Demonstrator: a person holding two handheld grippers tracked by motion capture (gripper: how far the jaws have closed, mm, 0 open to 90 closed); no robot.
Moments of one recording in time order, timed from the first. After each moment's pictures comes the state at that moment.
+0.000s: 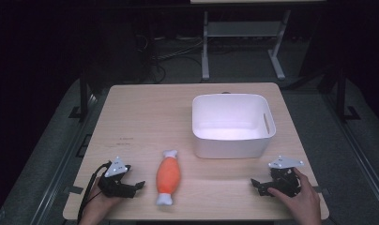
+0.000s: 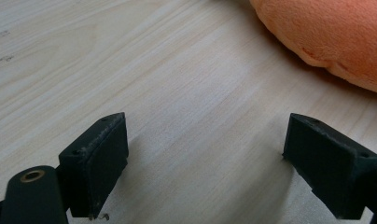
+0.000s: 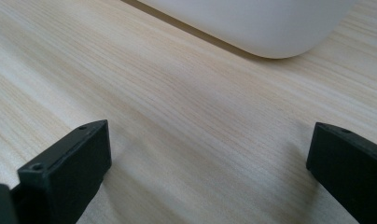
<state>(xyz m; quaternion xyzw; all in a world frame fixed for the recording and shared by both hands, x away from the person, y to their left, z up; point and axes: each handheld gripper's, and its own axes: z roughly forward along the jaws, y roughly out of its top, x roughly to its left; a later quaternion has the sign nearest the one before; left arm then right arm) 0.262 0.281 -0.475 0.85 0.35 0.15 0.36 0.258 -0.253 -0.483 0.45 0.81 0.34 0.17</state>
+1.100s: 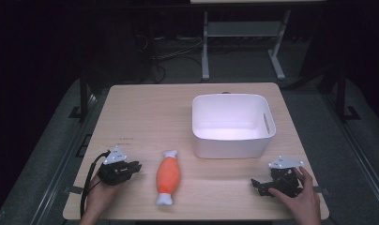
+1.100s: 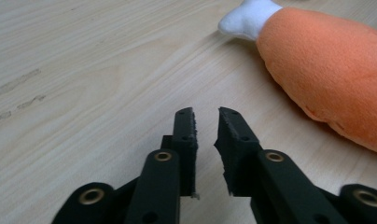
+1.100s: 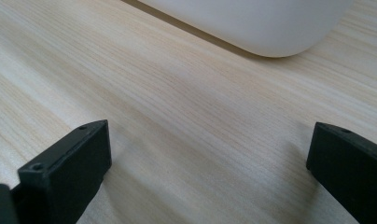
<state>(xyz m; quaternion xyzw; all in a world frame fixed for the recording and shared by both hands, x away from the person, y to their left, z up) 0.283 0.277 -0.449 0.84 0.37 0.14 0.37 0.258 -0.253 -0.483 0.45 0.81 0.34 0.17</state>
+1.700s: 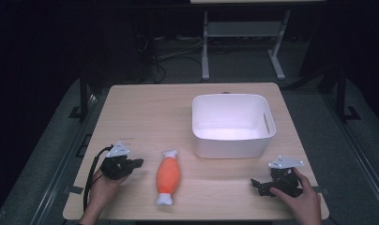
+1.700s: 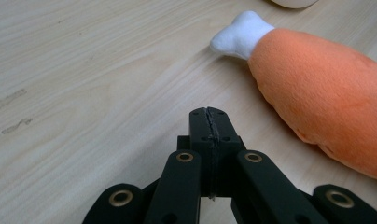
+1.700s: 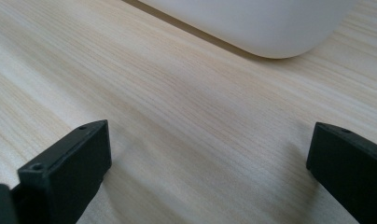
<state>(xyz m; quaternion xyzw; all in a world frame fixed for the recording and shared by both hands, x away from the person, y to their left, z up) 0.298 0.270 -0.441 0.85 0.36 0.12 0.38 0.258 -0.253 -0.483 0.45 0.81 0.34 0.17</state>
